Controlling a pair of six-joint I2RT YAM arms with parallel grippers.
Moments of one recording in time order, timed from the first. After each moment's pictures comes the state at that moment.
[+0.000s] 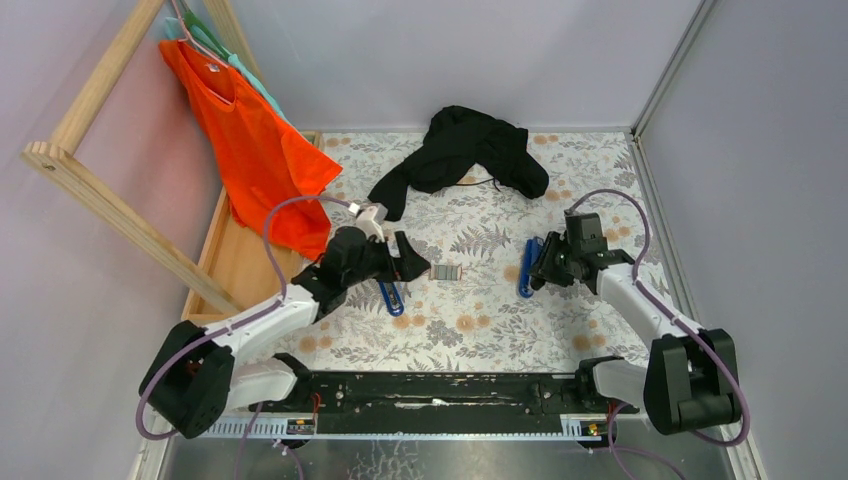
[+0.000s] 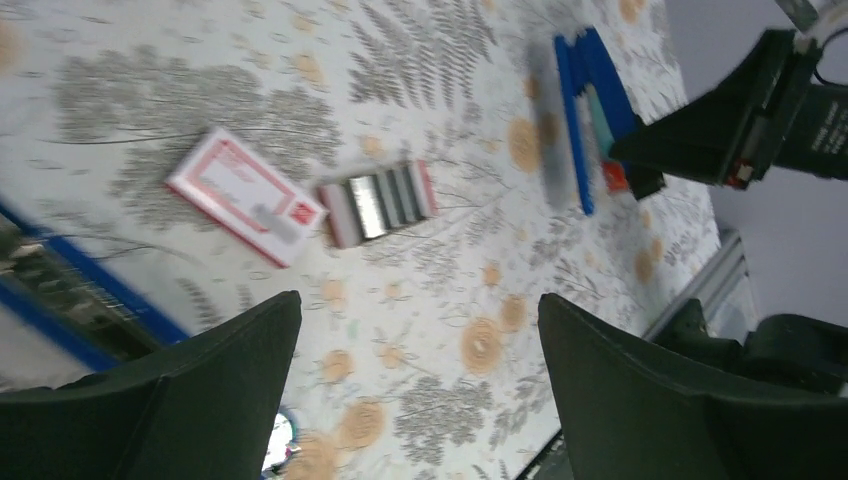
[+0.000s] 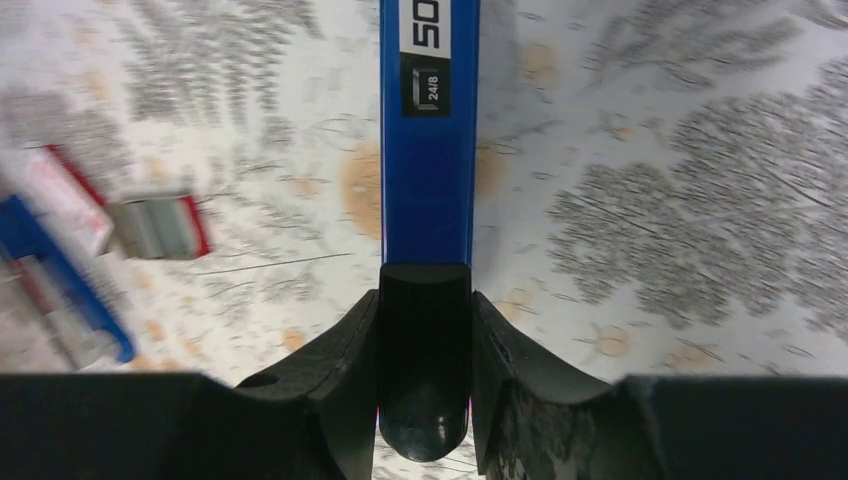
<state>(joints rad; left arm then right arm) -0.54 1.16 0.52 0.19 0.24 -0.63 0.16 1.22 0.65 -0.46 -0.12 0.51</state>
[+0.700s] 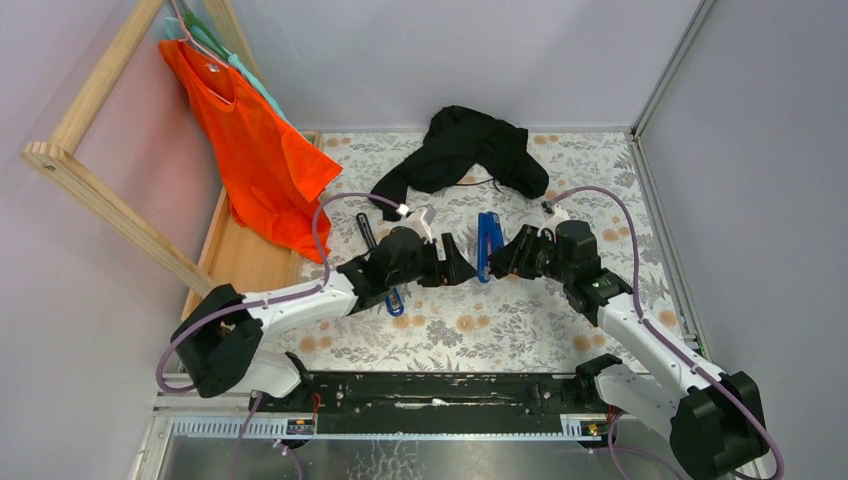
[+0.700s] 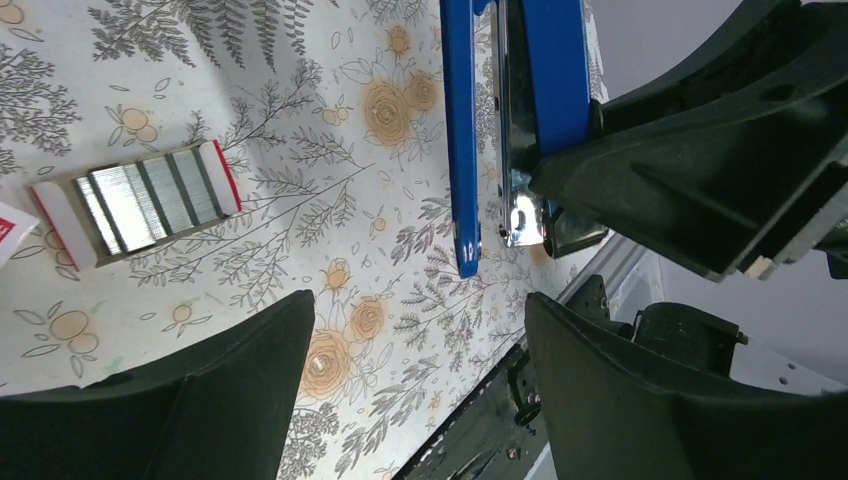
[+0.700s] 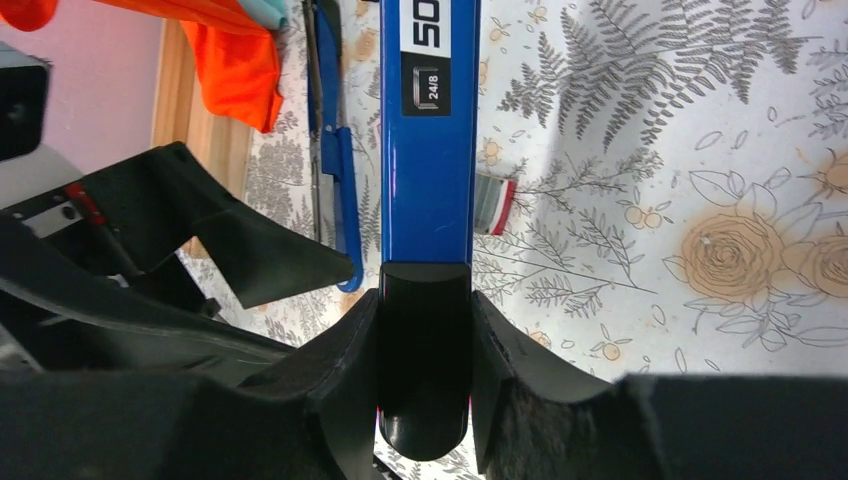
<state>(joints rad) -0.84 1.39 0.74 0.19 0.12 -0.86 0.38 0.98 0.55 -0.08 -0.33 0.68</state>
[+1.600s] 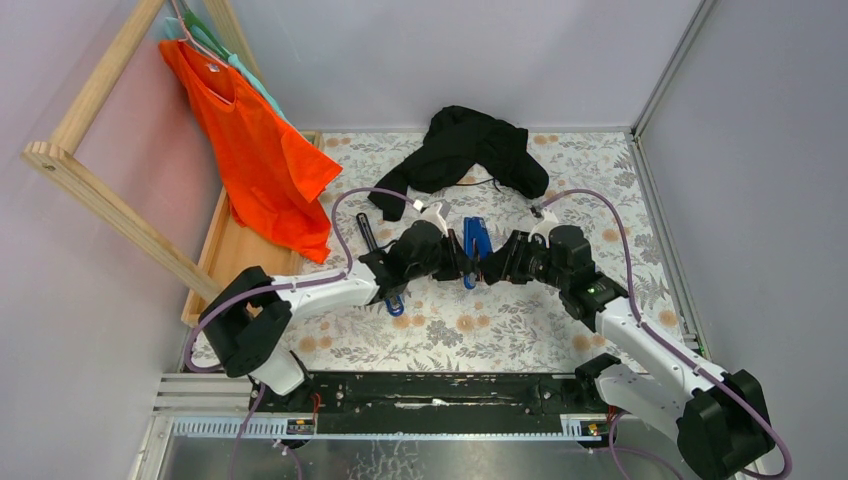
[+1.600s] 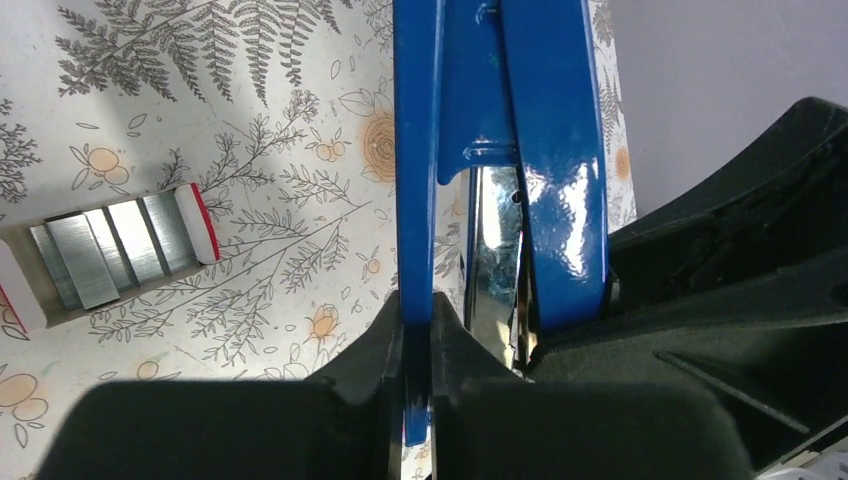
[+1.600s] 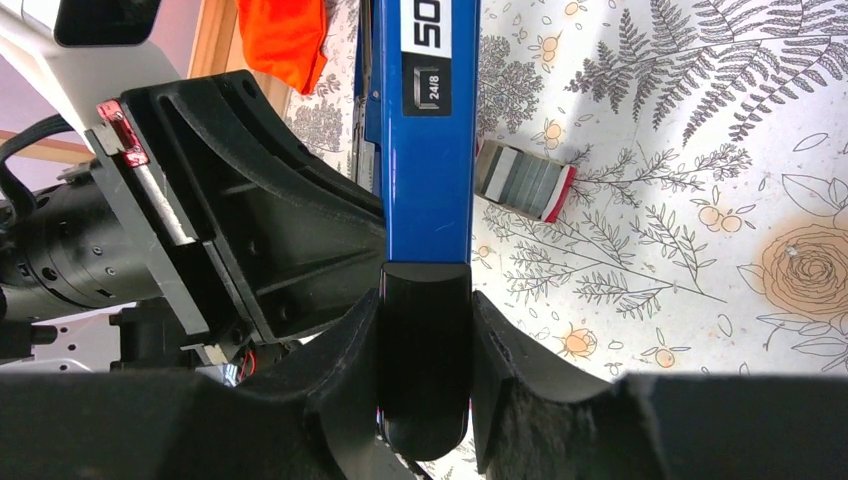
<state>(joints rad) -0.87 1.56 0.87 0.19 0.06 -0.90 0.46 0.96 0.52 0.00 -0.37 0.69</state>
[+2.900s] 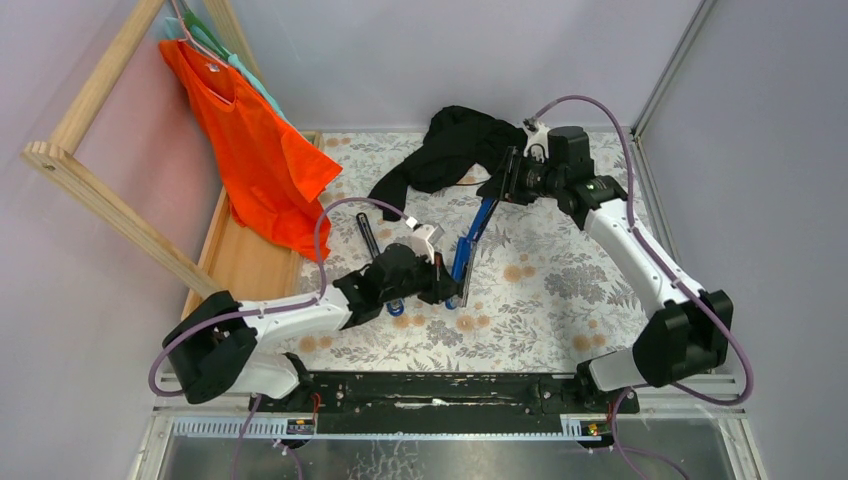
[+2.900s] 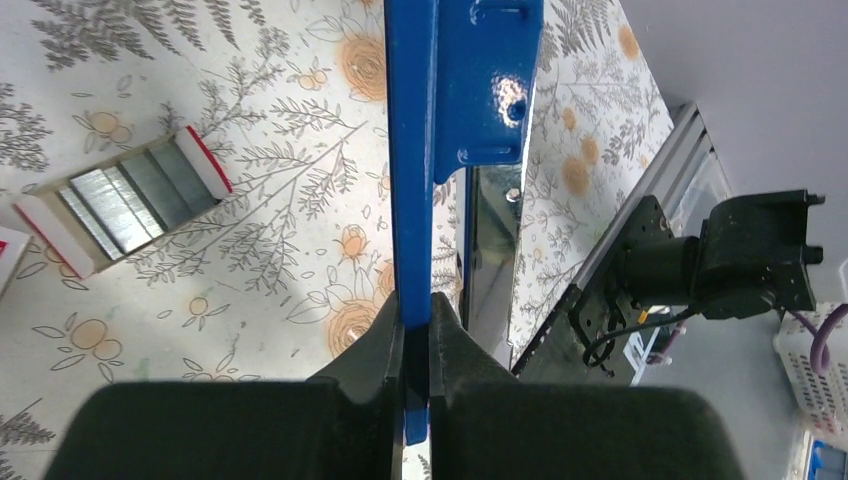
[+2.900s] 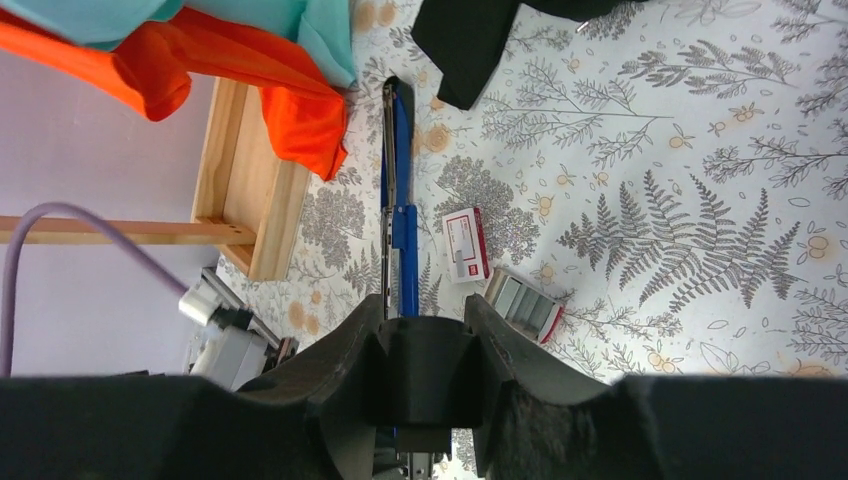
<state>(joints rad) -0.90 1.35 0.63 0.31 0.16 -0.65 0.30 1.40 1.27 -0.42 -0.48 0.51</state>
